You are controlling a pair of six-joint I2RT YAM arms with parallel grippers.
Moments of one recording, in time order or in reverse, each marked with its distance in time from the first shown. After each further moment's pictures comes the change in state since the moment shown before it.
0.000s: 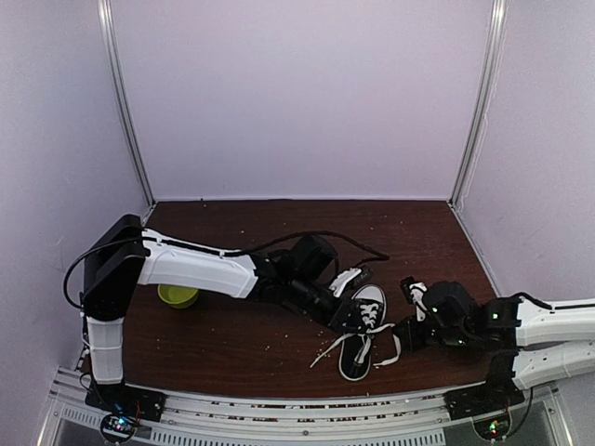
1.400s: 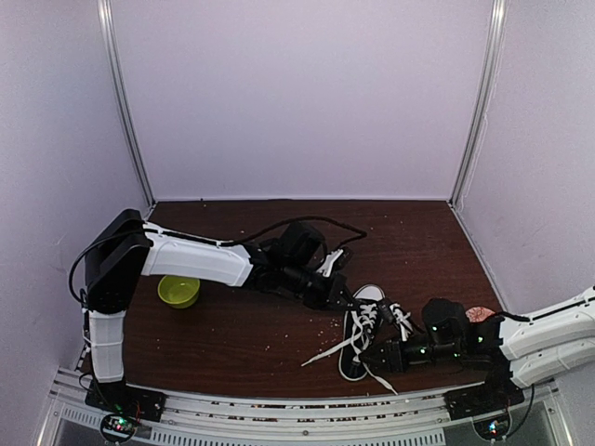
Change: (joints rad) left arm 0.087 0.013 -0.003 0.057 -0.062 -0.207; right arm 0.085 0.129 -0.181 0.571 -0.379 0.080
